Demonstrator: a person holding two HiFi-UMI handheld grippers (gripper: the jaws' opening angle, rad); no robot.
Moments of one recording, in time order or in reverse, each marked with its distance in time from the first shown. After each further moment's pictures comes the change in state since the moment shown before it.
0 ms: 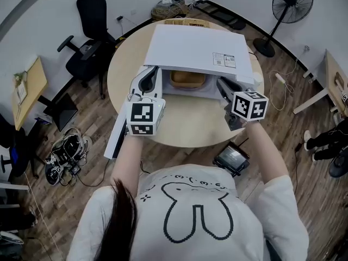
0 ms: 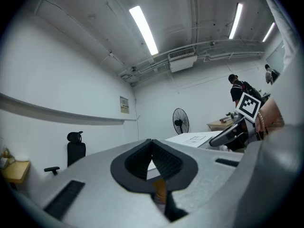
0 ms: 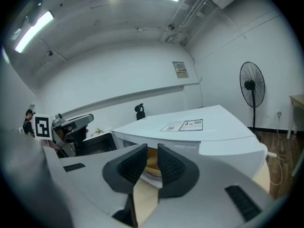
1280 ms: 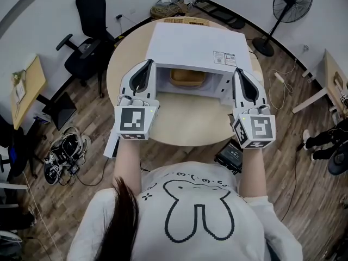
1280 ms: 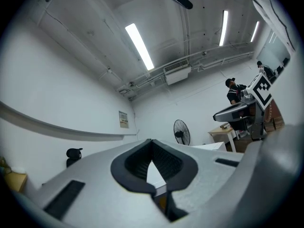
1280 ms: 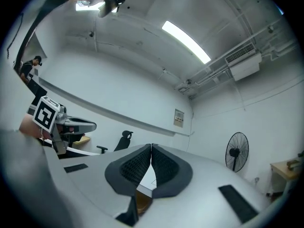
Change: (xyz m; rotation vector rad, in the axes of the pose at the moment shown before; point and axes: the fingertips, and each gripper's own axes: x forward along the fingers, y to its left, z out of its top) left arm -0.026 0.011 0.055 0.065 -0.173 -0.005; right arm -0.093 0.071 0.103 -0.461 -0.456 -0.234
